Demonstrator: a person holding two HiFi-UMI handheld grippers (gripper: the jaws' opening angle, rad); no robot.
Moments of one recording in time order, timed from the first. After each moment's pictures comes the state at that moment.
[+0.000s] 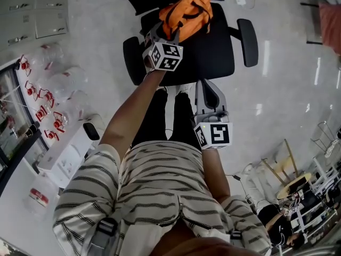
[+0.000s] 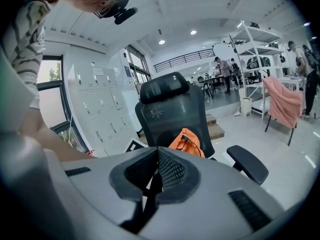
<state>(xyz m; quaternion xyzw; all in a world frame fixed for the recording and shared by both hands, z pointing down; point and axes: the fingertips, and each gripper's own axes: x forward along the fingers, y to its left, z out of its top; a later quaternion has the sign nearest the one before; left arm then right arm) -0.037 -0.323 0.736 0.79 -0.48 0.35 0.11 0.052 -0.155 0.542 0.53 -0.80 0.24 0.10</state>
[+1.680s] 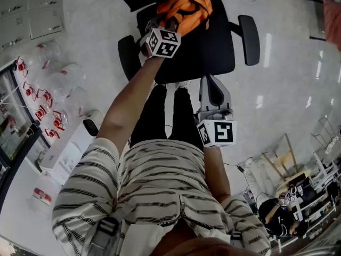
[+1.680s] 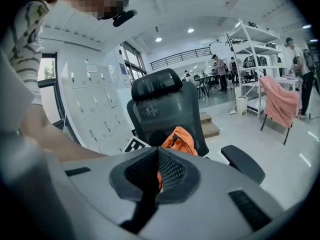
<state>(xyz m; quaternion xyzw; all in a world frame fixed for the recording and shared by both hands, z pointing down) -0.031 -0.362 0.776 0.79 -0.46 0.37 0.14 0.073 -0.179 0.558 0.55 -0.79 0.25 0.12</state>
